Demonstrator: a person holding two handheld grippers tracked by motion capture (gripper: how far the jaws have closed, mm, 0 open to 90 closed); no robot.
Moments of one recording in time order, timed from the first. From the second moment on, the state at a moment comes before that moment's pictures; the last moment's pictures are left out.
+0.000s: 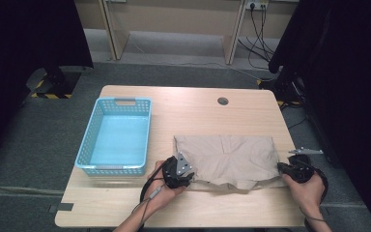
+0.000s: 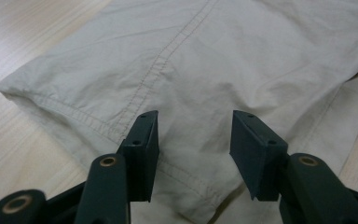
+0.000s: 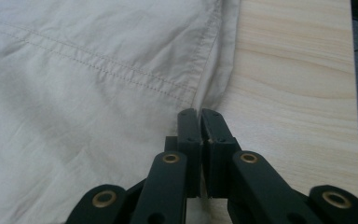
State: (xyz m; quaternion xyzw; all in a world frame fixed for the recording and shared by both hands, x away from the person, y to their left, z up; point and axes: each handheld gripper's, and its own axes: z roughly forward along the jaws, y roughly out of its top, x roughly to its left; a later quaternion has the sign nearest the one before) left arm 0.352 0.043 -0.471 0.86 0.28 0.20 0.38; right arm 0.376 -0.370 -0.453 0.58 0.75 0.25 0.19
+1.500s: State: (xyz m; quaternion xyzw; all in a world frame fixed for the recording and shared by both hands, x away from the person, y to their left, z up) left arm 0.360 0.064 -0.453 0.81 0.36 0.21 0.41; right arm 0.382 -0.335 -0.413 0.55 0.75 0.31 0.20
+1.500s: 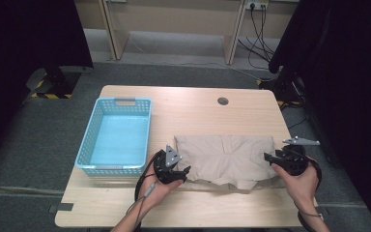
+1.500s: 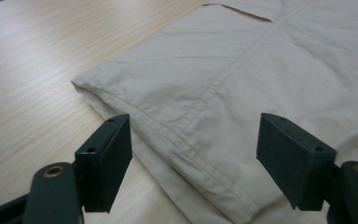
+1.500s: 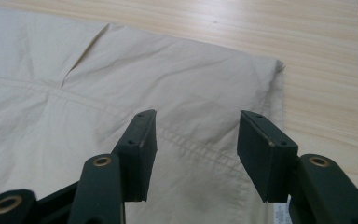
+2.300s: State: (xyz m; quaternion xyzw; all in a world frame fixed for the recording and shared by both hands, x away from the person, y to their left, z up) left arm 0.403 0.053 -0.462 0.80 0.42 0.18 0.38; right arm 0.413 -0.370 -0.426 0.59 0.73 0.28 0.19
